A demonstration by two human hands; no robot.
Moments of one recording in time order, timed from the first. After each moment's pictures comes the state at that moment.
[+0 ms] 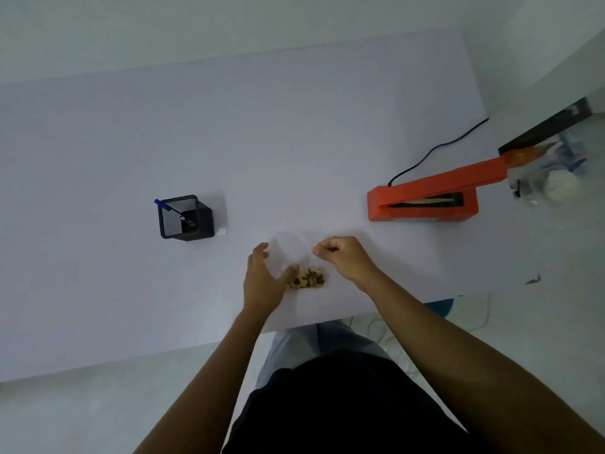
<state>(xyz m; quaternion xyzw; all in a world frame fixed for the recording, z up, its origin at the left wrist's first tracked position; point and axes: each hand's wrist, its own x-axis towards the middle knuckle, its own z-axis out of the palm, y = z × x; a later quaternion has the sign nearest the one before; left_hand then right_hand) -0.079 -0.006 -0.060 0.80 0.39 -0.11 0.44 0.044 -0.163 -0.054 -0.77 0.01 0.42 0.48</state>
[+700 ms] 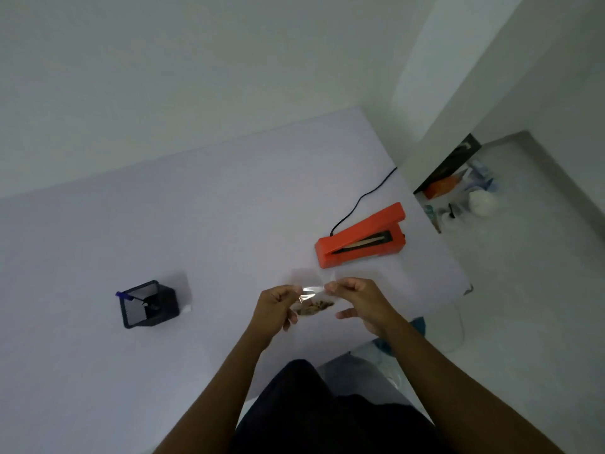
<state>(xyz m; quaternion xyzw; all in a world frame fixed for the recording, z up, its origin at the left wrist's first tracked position) 0.002 -0.052 -0.004 0.66 0.23 -0.18 0.69 0.058 -0.261 0.010 -0.68 0.15 0.35 0.62</state>
